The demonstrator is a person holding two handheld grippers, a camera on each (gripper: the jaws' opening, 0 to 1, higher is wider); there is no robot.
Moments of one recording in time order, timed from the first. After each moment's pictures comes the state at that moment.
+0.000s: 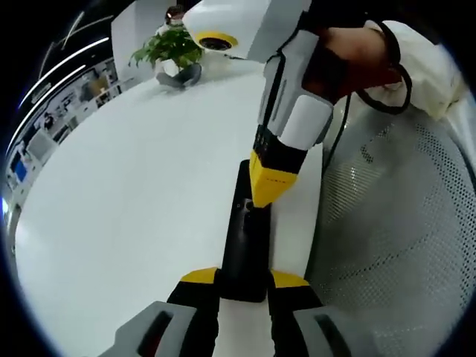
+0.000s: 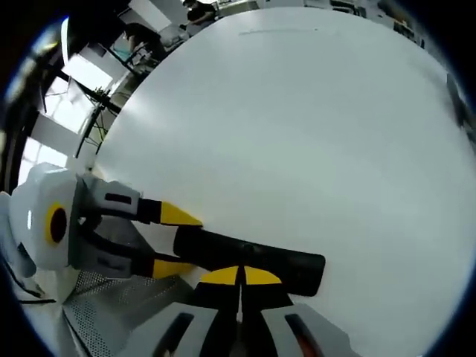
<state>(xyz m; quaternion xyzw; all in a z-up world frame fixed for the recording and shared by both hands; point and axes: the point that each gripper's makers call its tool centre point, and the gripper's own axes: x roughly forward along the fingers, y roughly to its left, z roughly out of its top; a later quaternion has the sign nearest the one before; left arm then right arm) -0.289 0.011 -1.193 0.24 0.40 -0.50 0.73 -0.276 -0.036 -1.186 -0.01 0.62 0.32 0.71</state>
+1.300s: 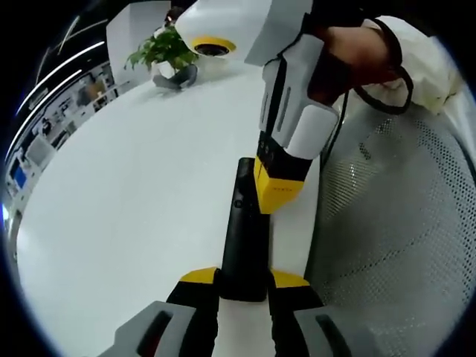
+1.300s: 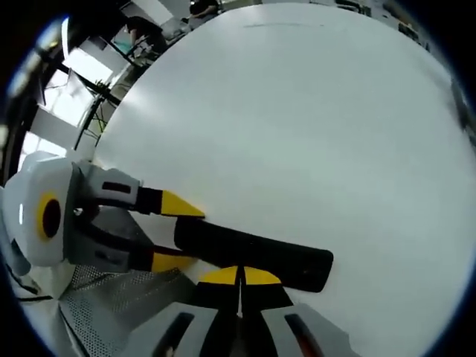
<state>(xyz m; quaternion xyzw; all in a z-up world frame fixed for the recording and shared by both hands) -0.290 0.012 -1.193 0.25 0.39 -0.50 0.73 -0.285 -0.033 -1.189 -0.03 0.62 0.33 0.71</state>
